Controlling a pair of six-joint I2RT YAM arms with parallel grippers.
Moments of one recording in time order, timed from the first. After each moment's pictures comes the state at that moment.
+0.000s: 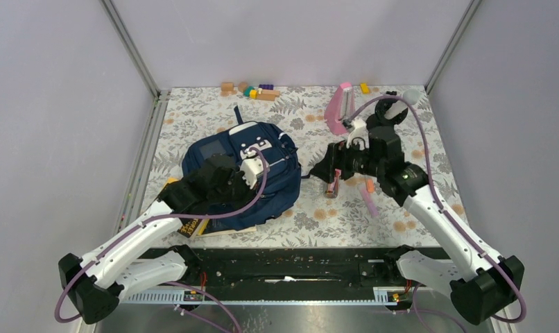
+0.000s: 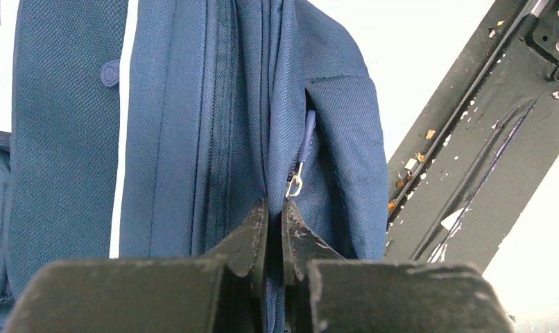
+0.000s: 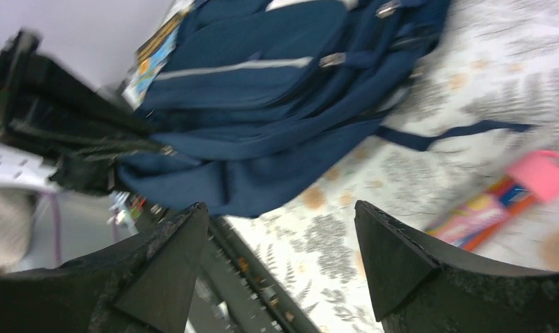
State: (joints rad) left arm -0.74 0.93 0.87 -0.63 0.23 0.08; right arm 0.45 1.05 0.97 -0.41 -0.45 0.31
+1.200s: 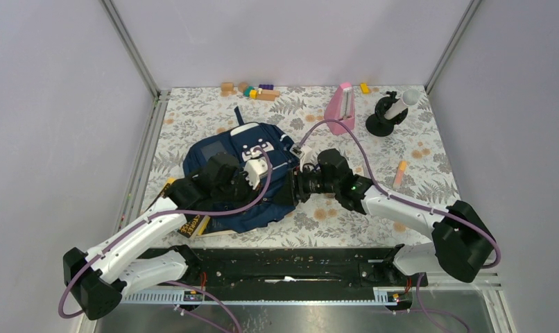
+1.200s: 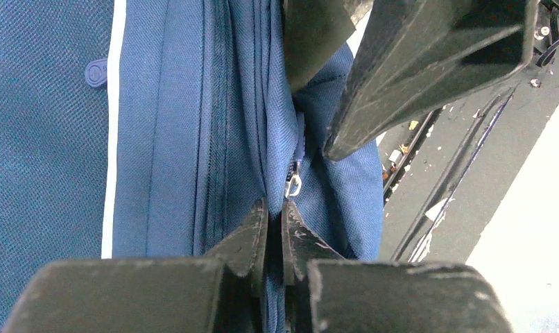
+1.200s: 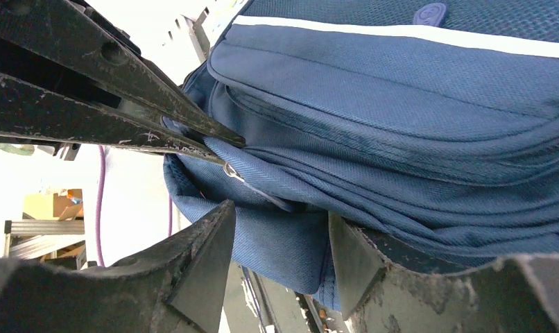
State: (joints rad) left arm -0.74 0.98 0.87 -0.63 0.30 0.07; right arm 0.78 1.33 0.75 0.15 -0.54 0.53
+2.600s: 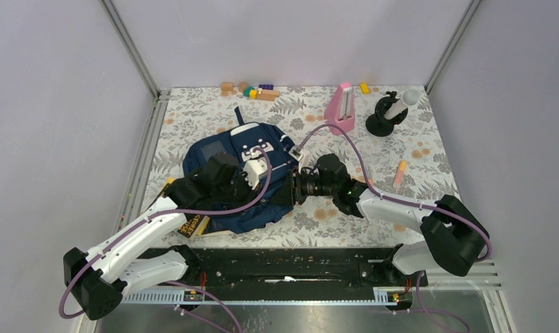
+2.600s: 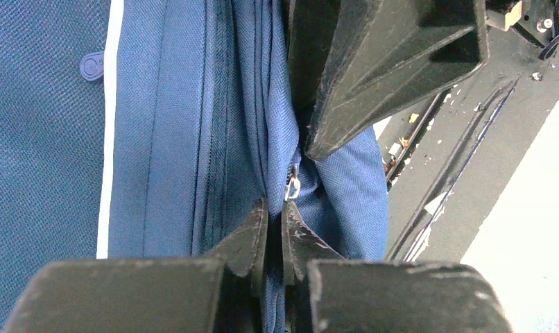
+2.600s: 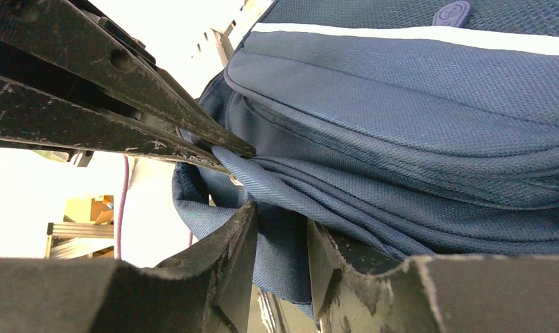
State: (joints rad) left arm -0.73 0.98 0.87 -0.65 0.31 0.07; right arm 0.81 1.40 0.68 0.38 -0.57 0.65
